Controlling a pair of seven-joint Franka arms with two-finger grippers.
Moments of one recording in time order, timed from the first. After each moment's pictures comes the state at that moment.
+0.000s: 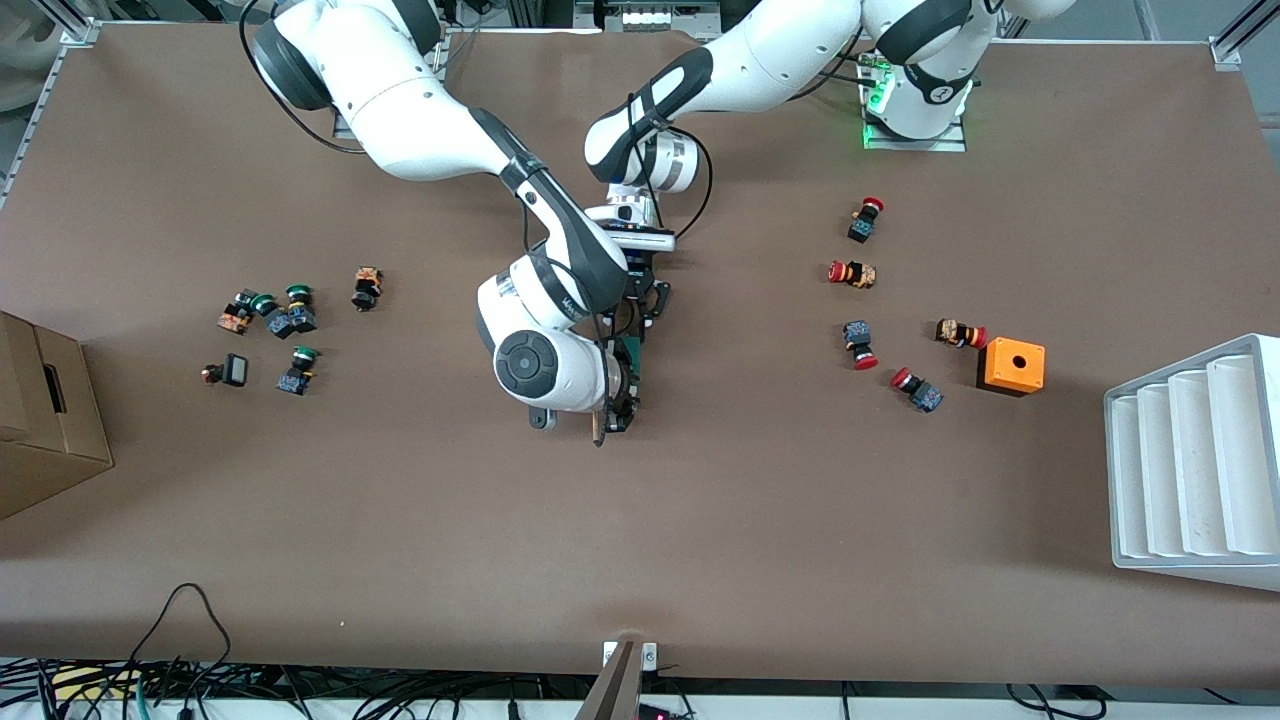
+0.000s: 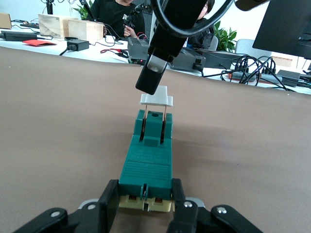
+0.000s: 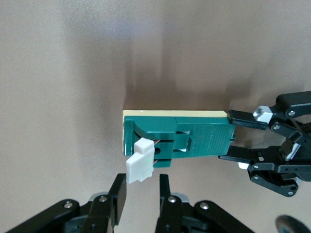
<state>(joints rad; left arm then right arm) -0.75 0.92 -0.39 -1.77 2.03 1.92 -2.70 0.59 1.04 0.03 -0.94 0.33 1.97 2.01</state>
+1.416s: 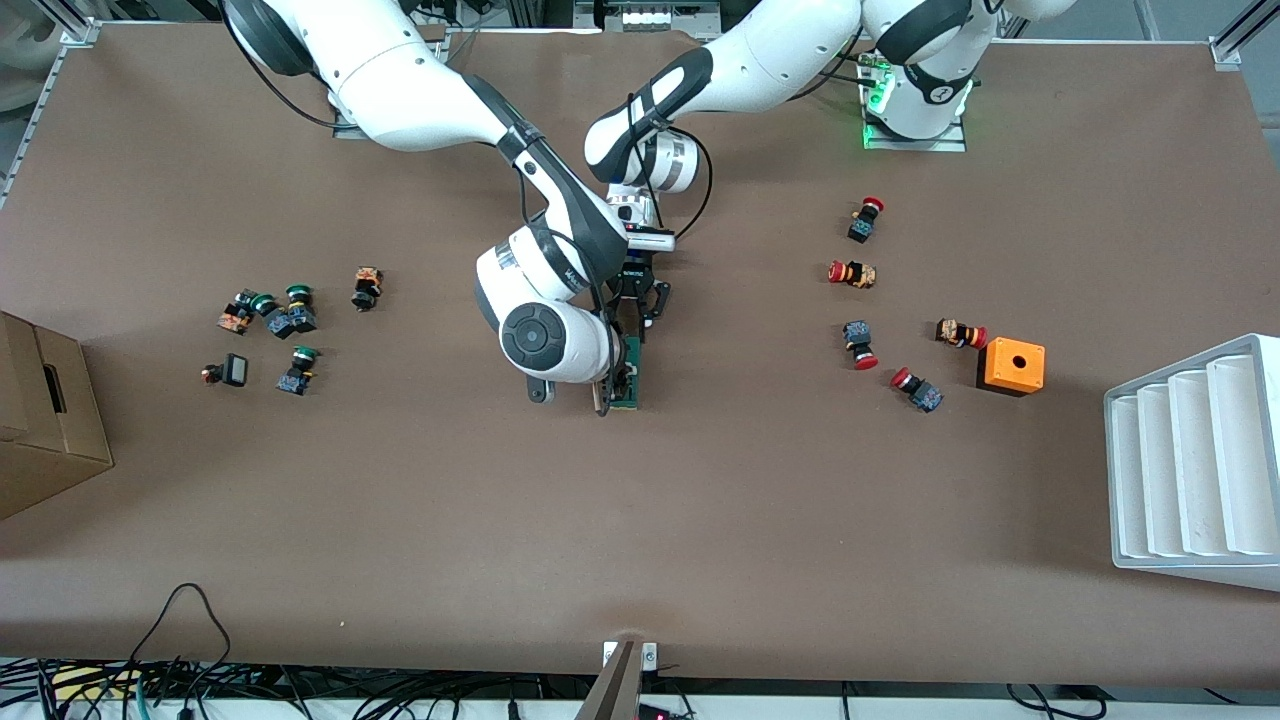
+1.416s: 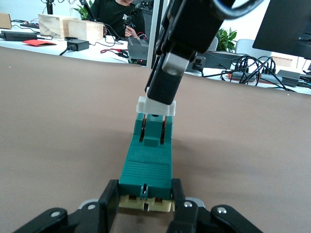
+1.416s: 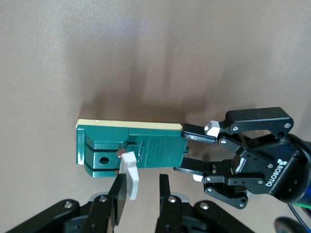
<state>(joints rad) -0.75 0.92 -0.39 -1.77 2.03 1.92 -2.70 0.59 0.90 0.06 -1.16 0.28 1.98 1.98</state>
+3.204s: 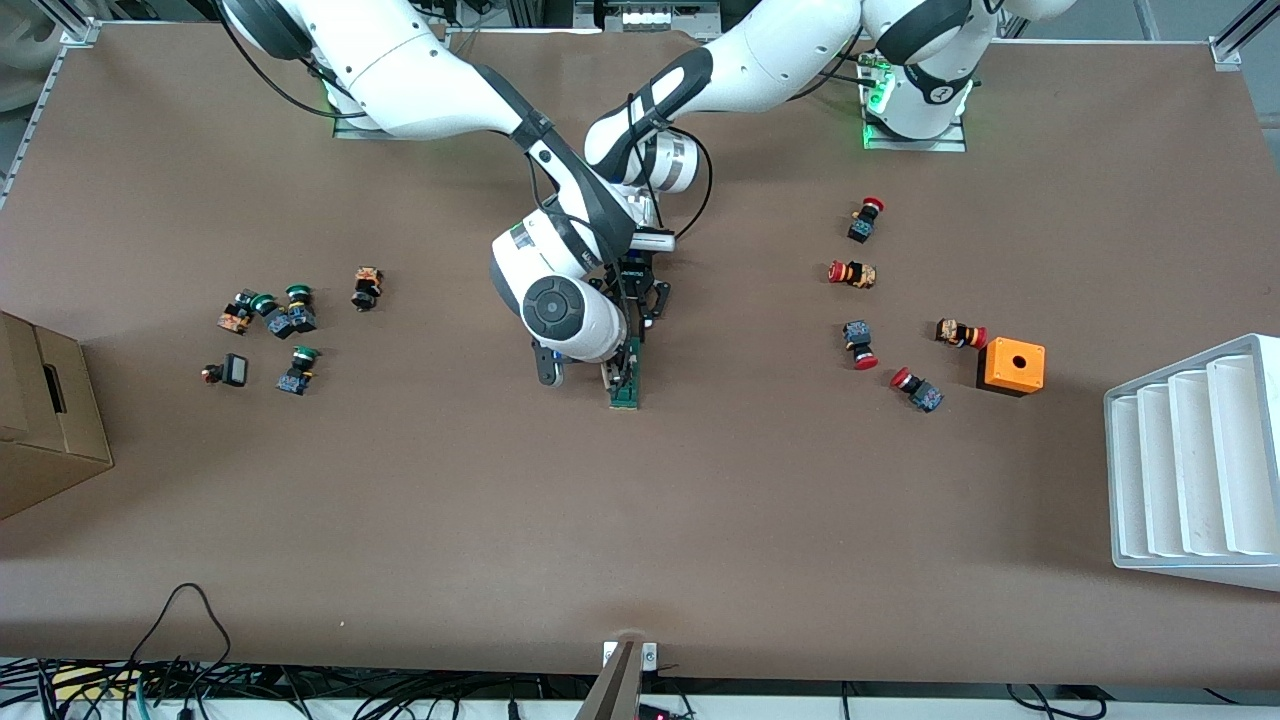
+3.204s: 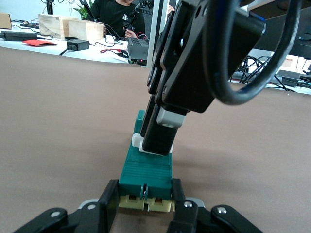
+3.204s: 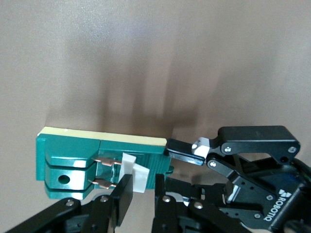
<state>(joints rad) -0.75 0.92 -0.39 -1.77 2.03 1.92 -2.70 0.60 0.84 0.11 -1.35 0.20 2.12 1.98</state>
